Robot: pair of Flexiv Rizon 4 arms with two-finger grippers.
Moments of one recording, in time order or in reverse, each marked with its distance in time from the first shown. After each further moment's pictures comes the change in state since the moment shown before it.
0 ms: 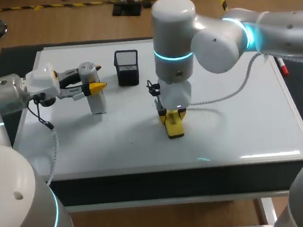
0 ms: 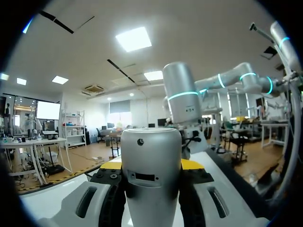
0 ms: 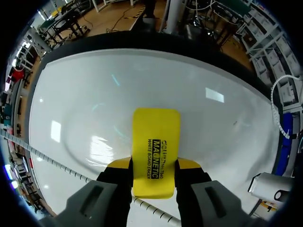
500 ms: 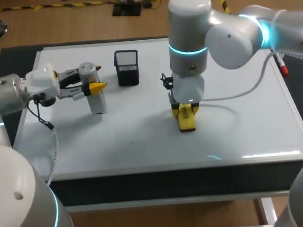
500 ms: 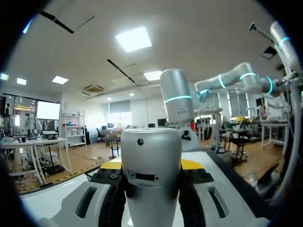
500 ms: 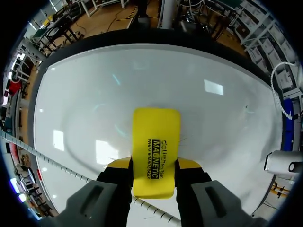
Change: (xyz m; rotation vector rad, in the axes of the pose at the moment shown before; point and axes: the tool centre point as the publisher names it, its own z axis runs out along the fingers) left arm 0.000 0.000 0.000 0.000 0.000 0.000; right arm 0.044 -0.013 -0.003 0.009 0.004 0.091
